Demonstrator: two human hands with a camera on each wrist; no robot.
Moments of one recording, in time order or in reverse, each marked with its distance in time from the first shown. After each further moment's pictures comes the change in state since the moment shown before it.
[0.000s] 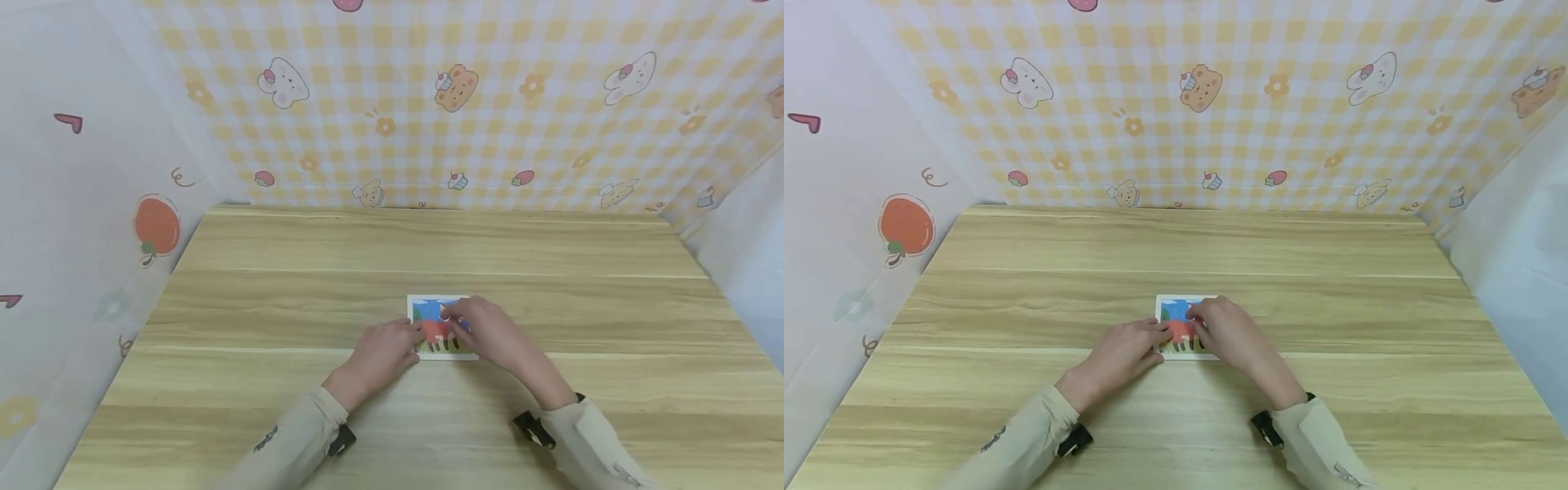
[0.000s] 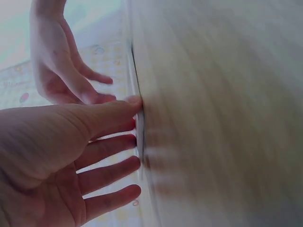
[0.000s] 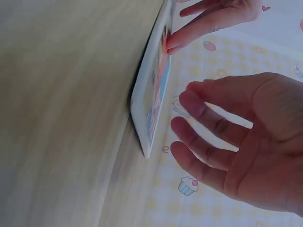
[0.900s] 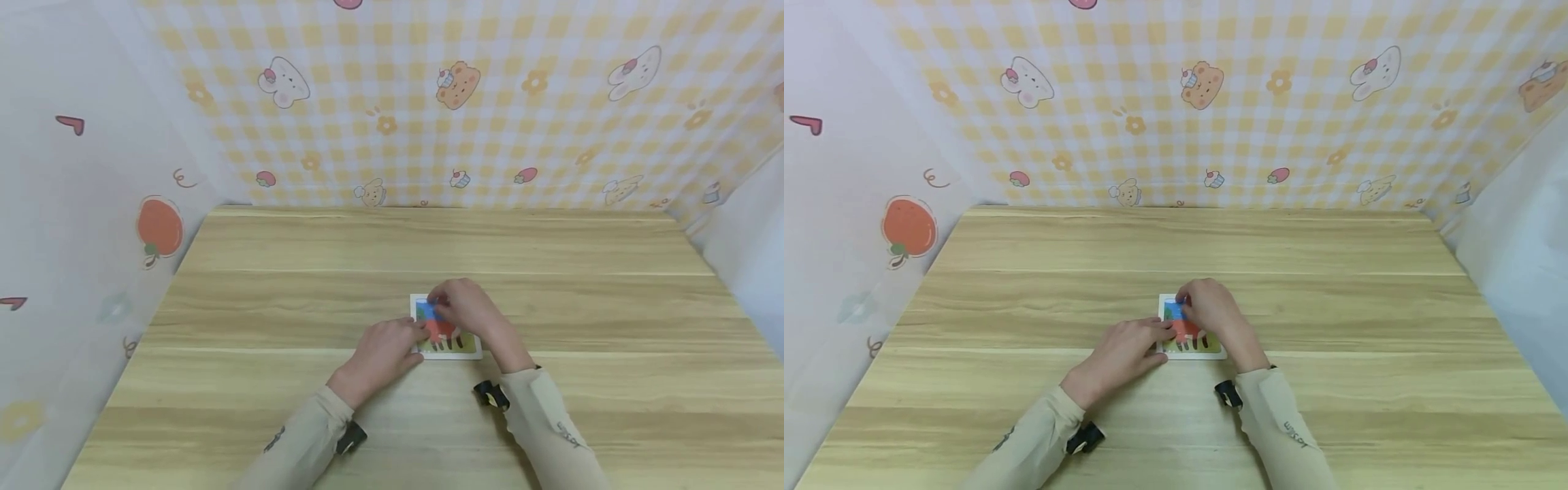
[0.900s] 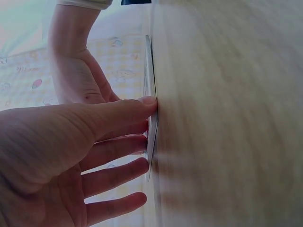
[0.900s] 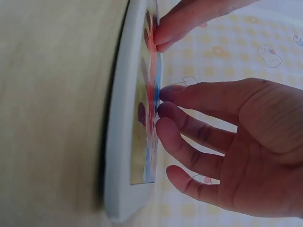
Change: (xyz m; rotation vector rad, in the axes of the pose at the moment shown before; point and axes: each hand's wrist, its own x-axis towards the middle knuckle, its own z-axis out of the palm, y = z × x) left_hand 0.003 -0.002 0.000 -0.013 0.029 -0.007; right_hand 0.047 0.001 0.013 0.087 -0.089 0.191
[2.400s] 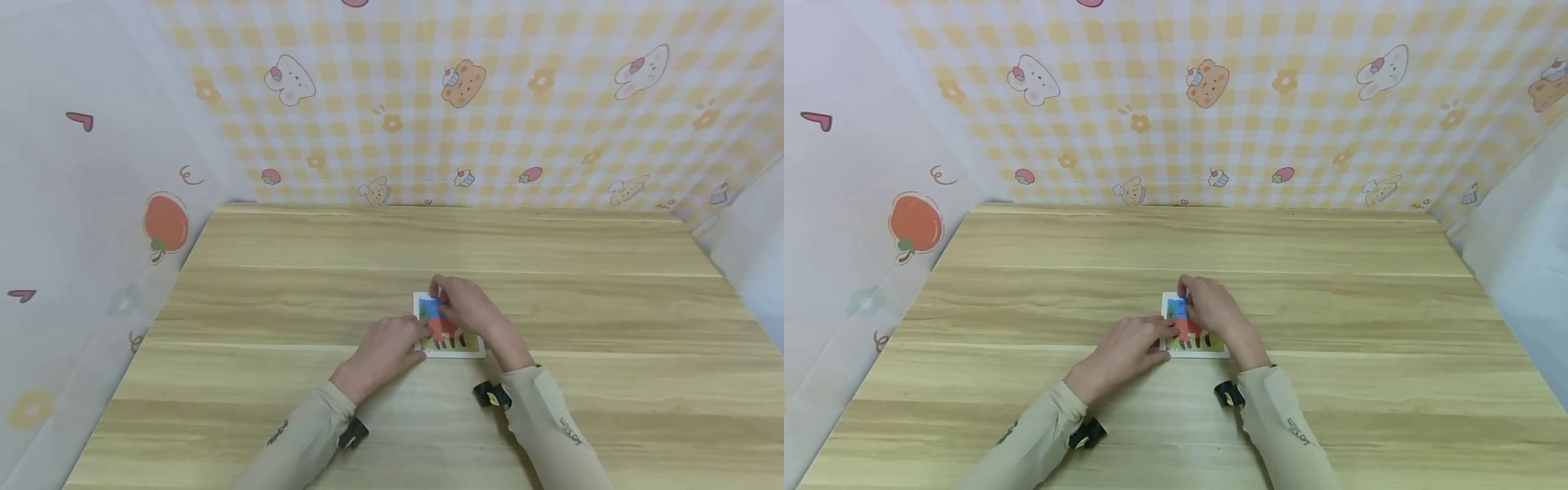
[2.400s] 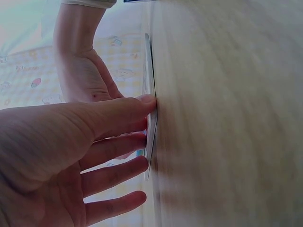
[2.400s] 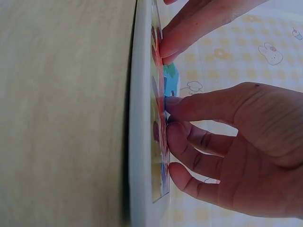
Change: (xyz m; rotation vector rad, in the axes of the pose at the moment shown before) left_hand 0.001 0.000 -0.003 -0.030 -0.028 -0.009; right_hand 0.005 0.006 0.007 0.035 -0.019 -0.029
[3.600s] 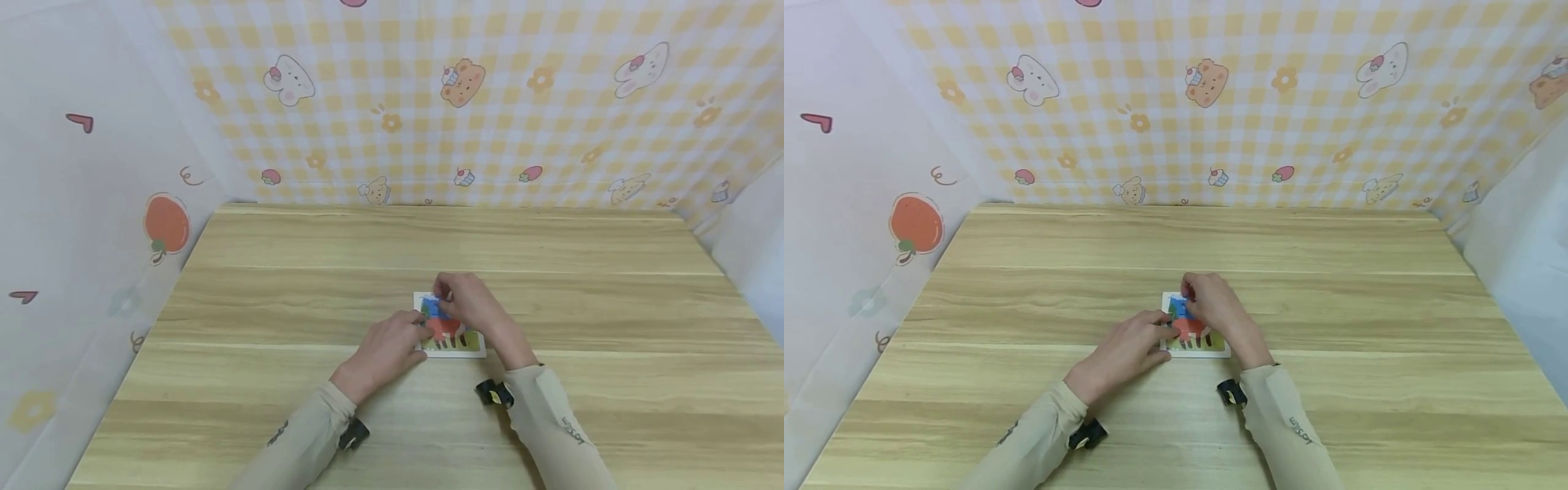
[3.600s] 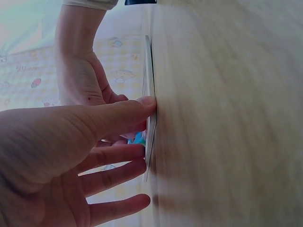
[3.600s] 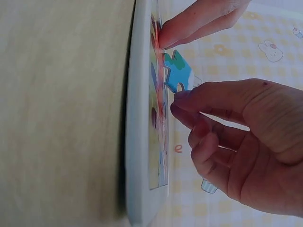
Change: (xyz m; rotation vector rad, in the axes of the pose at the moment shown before) left_hand -0.002 0.000 0.002 0.024 0.035 0.011; right_hand -0.001 0.000 -0.006 0.009 0.098 -0.038
